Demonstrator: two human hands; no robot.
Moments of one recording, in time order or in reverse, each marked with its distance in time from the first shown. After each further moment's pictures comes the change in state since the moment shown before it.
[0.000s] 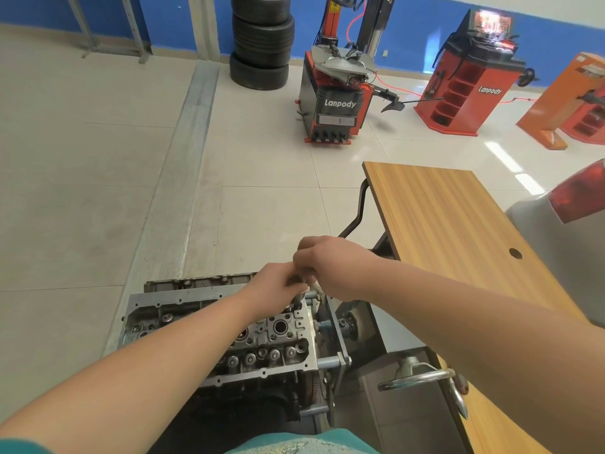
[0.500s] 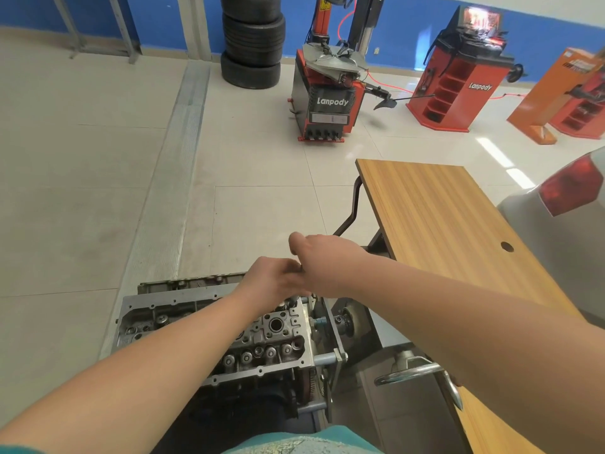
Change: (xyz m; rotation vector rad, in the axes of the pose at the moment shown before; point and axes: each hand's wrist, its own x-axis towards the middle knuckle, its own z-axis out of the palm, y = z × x) left_hand 0.003 0.012 -0.002 0.061 0.044 -0.017; right_hand 0.005 -0.014 0.002 -0.087 0.028 0.206
